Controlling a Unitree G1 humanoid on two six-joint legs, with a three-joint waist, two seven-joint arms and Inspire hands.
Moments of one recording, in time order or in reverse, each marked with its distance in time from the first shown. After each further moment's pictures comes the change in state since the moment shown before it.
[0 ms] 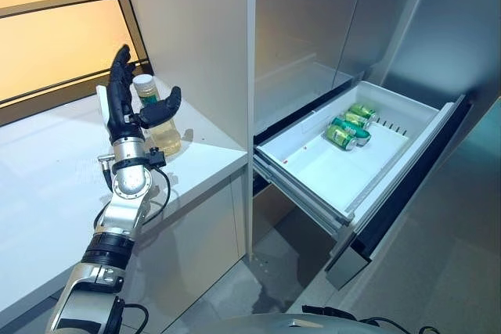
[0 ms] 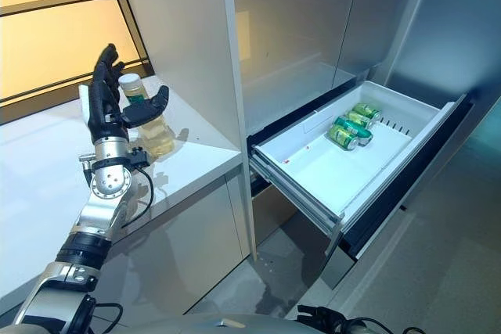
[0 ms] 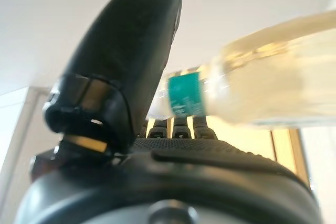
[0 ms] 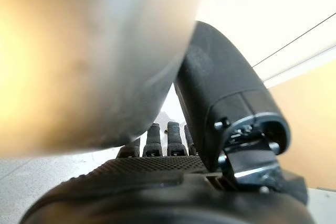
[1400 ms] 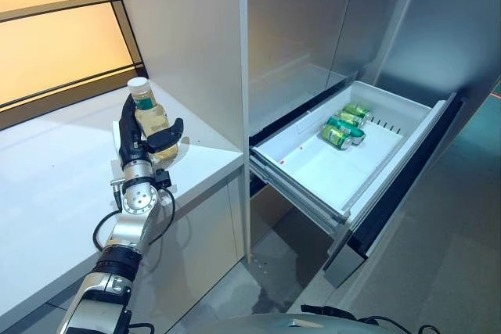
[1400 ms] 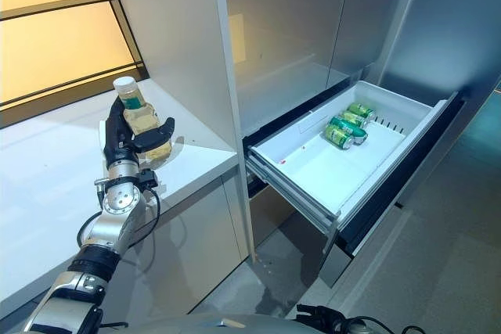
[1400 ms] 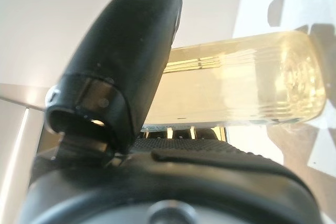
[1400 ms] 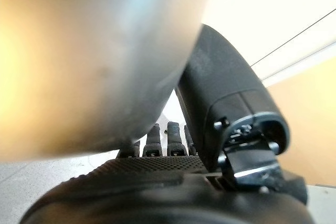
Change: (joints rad) left arm 0.043 -0.070 -0.012 0.144 -0.091 -0.010 0.023; right arm -0.005 0.000 -0.004 0.000 -0.007 0.003 0.011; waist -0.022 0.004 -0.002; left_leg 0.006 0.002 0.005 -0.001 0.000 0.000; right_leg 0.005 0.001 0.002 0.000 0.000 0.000
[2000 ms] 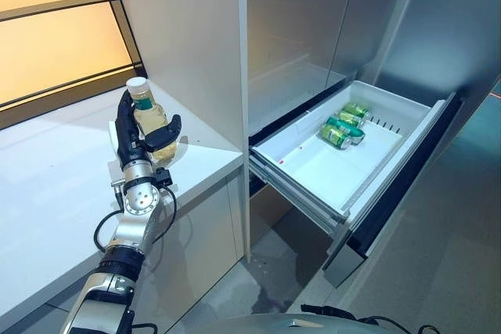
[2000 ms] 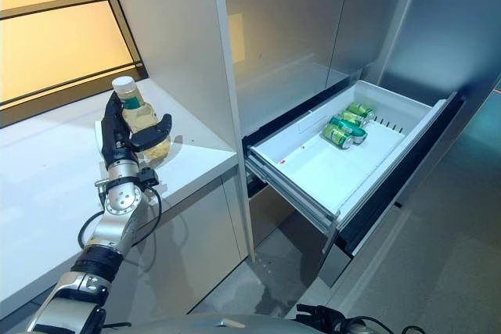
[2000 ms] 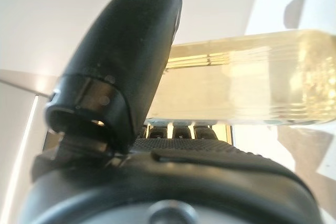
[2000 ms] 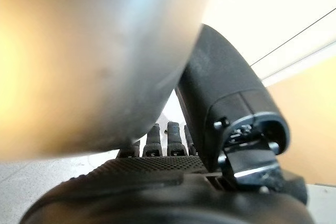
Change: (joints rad) left arm 0.000 -0.005 0.005 -0.007 0.000 -0.049 0.048; right arm 0.000 0.001 -0.003 0.001 -0.005 -0.005 0.001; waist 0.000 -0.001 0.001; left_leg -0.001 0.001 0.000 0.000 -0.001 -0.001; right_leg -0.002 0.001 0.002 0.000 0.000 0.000
